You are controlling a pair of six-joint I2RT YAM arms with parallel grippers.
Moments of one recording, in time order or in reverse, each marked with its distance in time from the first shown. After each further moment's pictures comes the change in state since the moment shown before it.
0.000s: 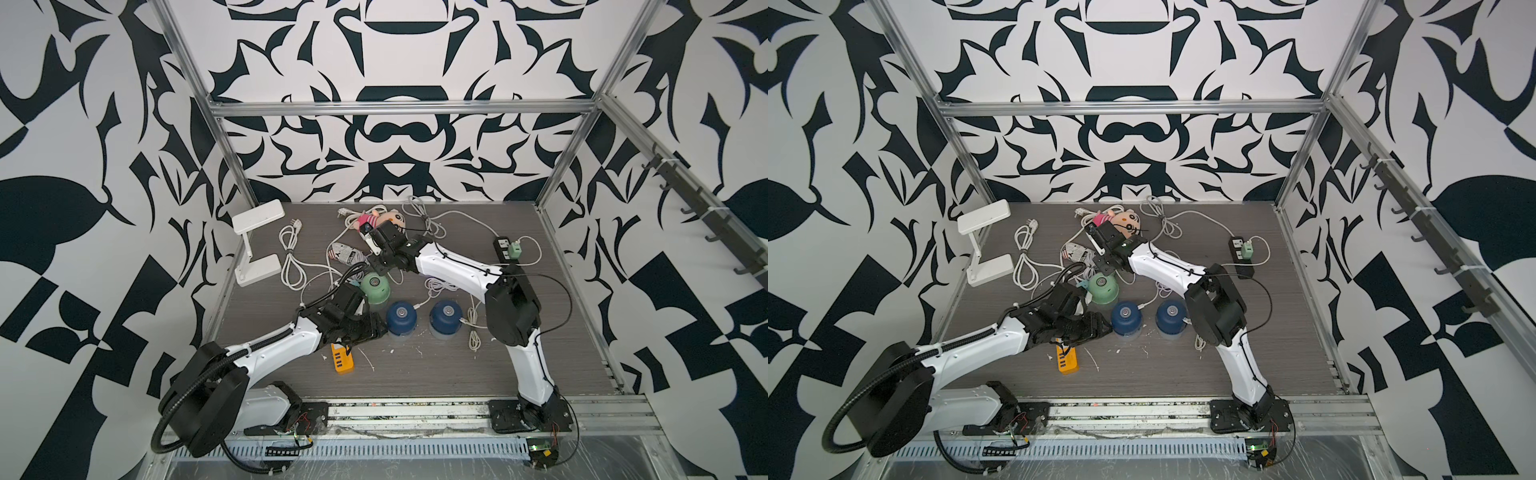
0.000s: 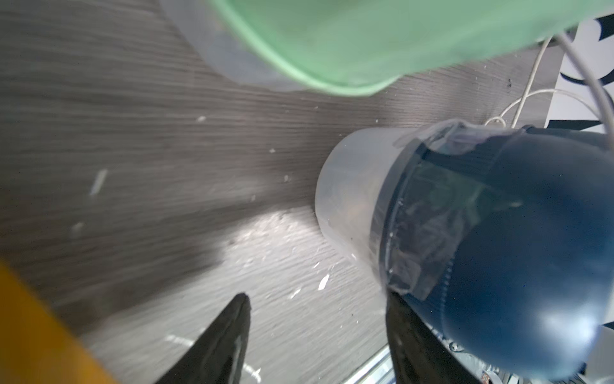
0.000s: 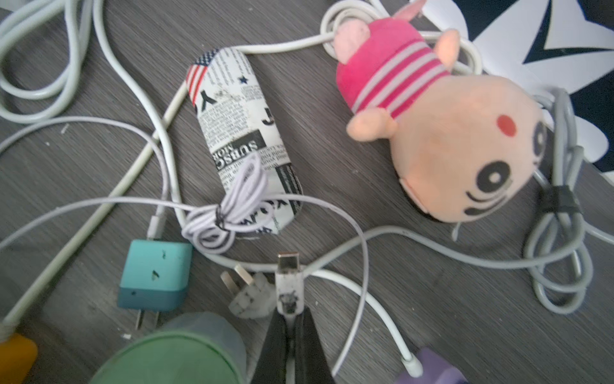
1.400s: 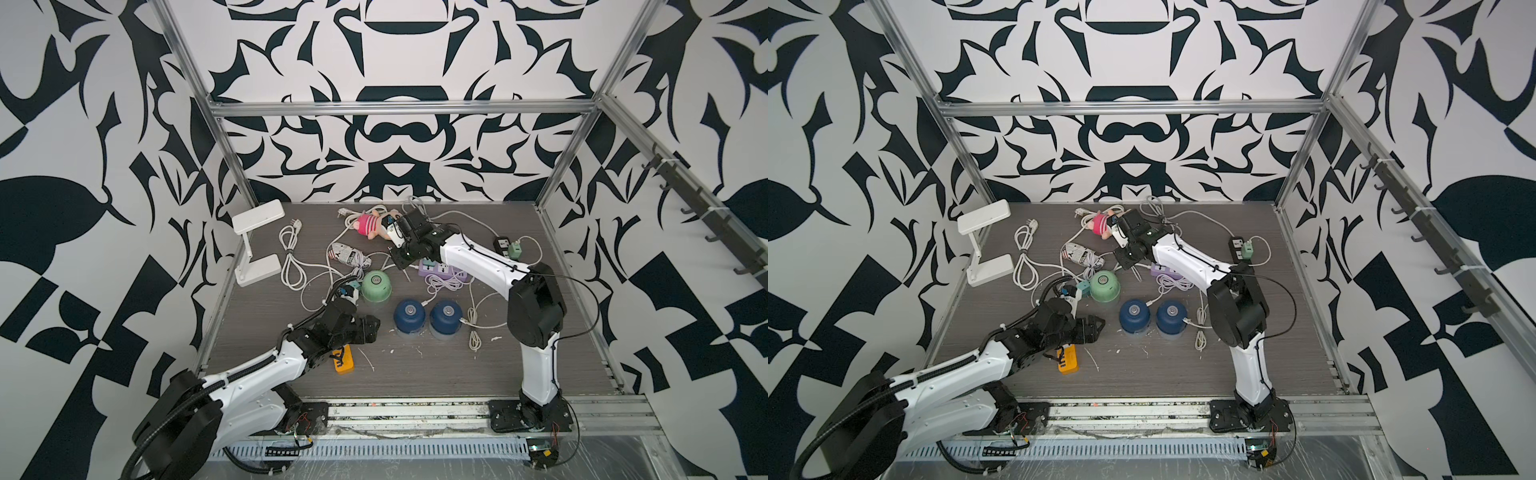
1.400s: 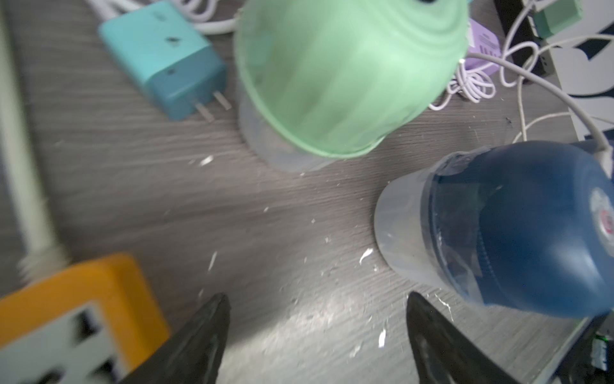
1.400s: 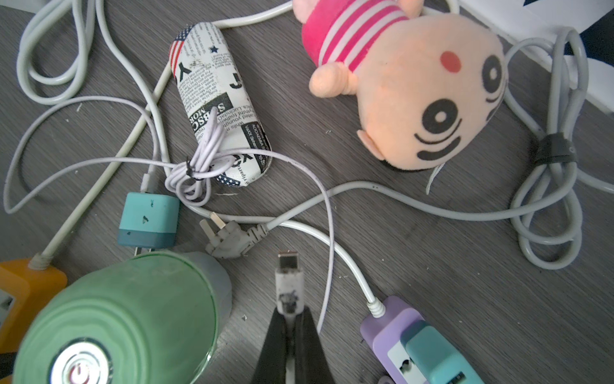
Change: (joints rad) left arm -0.023 -0.288 -0.214 0.121 -0.347 0.158; right arm -0.105 -0.092 -0.061 -0.060 -0.179 -0.024
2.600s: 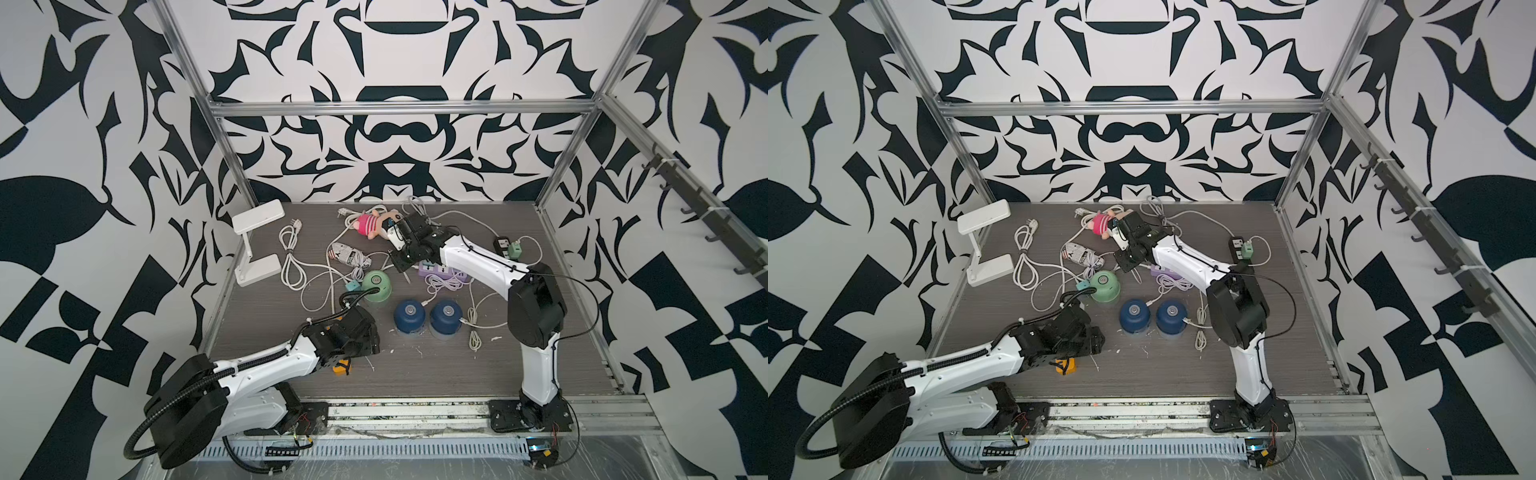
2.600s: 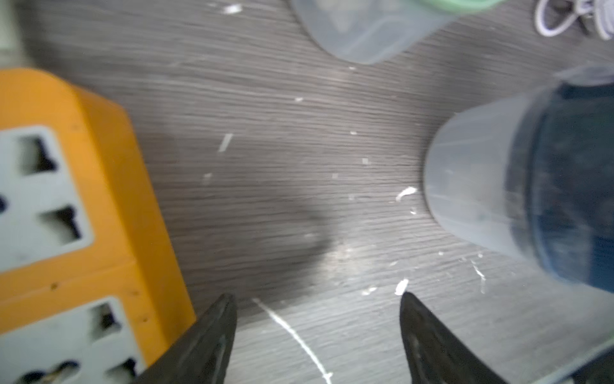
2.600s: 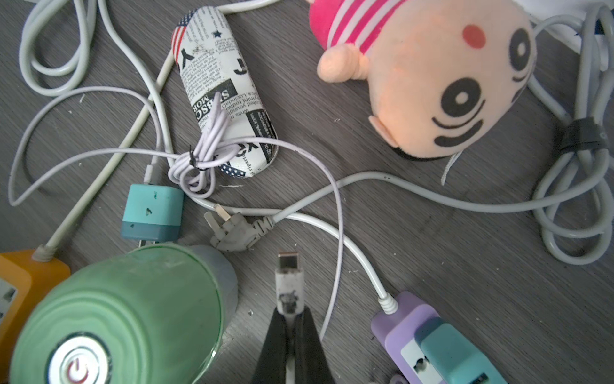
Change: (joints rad) left arm -0.164 0.109 0.091 -0.258 -0.108 -0.277; right arm 0.000 -0.003 -0.032 0.011 -0.021 0.015
